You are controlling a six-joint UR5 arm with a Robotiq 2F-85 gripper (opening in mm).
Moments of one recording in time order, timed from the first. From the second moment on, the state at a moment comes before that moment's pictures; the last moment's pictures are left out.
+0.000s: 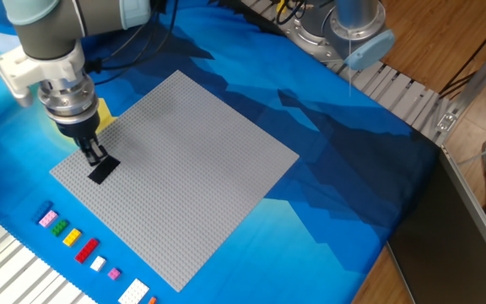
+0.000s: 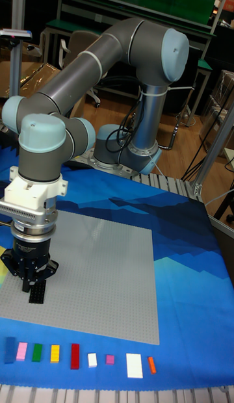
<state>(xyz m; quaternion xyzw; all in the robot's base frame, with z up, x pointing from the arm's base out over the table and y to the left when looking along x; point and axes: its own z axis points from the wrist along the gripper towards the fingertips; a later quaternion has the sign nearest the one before) 0.651 -0.156 0.007 0.09 0.99 0.02 0.07</state>
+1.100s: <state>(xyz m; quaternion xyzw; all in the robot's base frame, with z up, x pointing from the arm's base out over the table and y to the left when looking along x) 0.665 -0.158 0.012 0.06 1.00 0.02 0.07</state>
